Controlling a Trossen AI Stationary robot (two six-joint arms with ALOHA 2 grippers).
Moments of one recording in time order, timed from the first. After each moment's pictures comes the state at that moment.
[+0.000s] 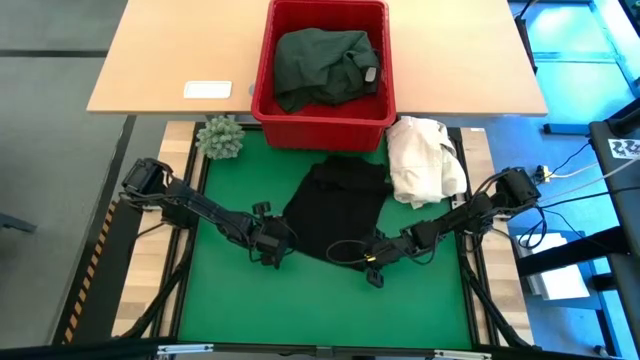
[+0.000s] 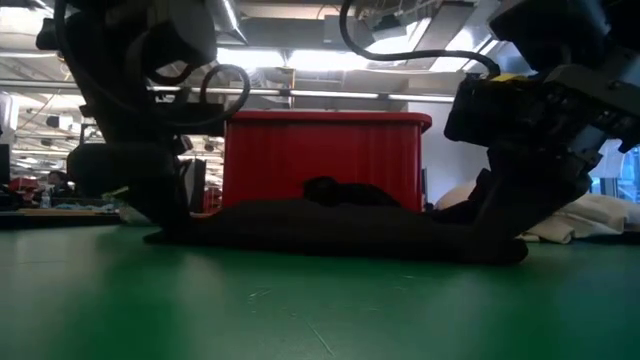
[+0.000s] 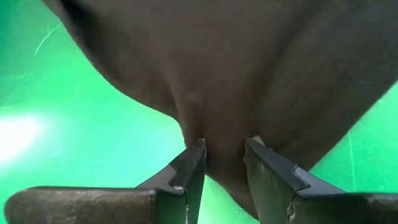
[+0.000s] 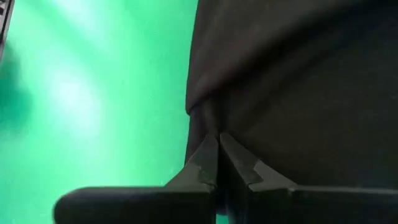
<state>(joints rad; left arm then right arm) -0.32 1.67 0.80 -0.51 -0.48 -0.52 0.41 1.67 0.60 0.24 0.04 0.64</state>
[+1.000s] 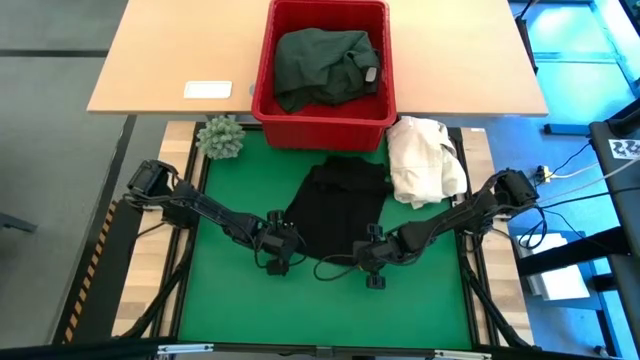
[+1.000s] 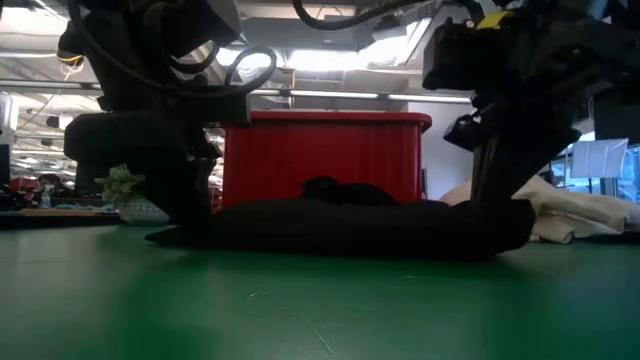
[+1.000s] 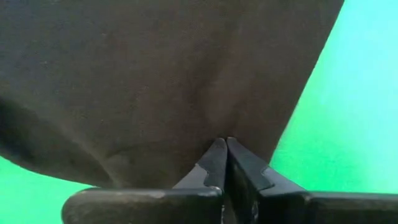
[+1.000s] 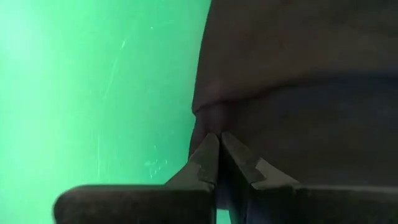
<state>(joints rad) -0.31 1.74 0.84 -0.34 -0.30 -0.38 0.41 1.68 0.99 -0.45 0.08 0.39</state>
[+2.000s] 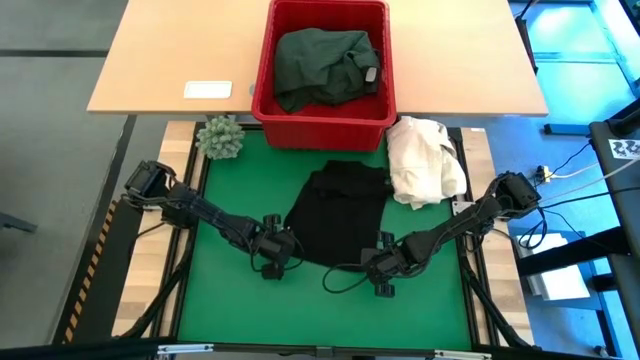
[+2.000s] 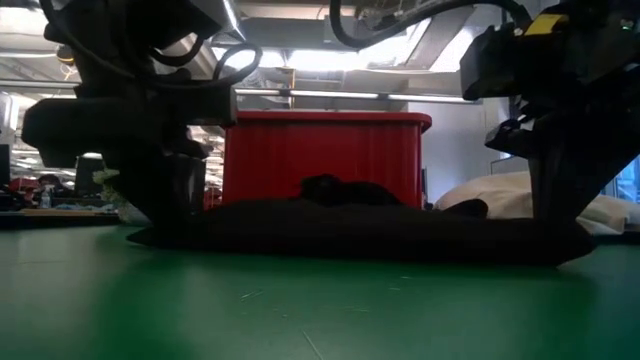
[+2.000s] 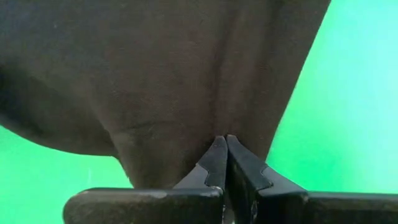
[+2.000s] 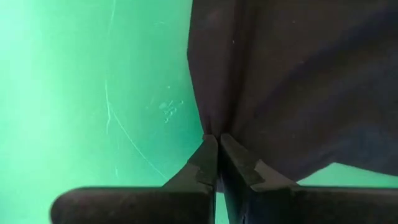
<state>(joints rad) -0.37 1.74 0.84 -0.42 -0.24 -0.46 0.50 1.68 0.99 -0.58 0.07 0.55</state>
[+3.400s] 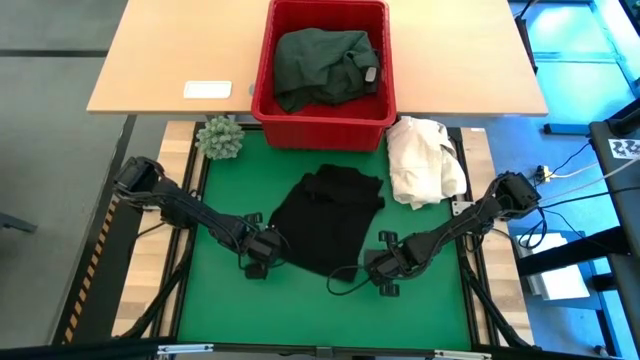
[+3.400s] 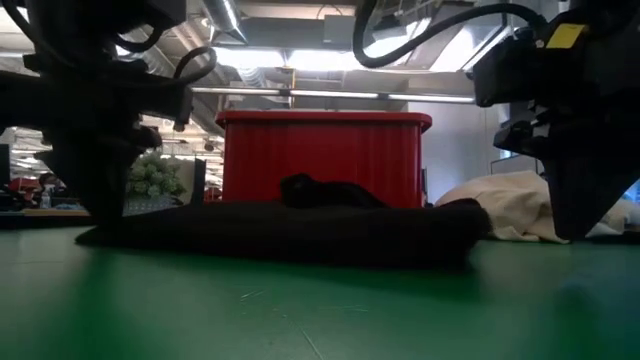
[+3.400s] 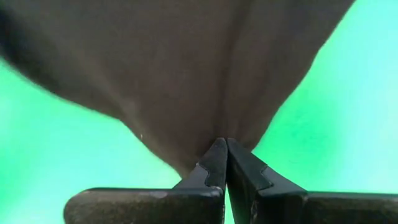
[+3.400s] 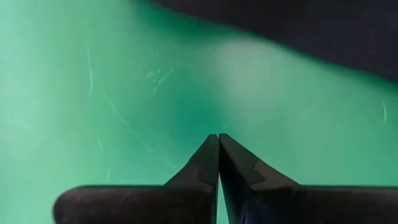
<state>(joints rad) -0.40 1.59 0.85 -0.70 -0.22 -0.57 0.50 1.68 0.99 -0.64 0.10 0.52</state>
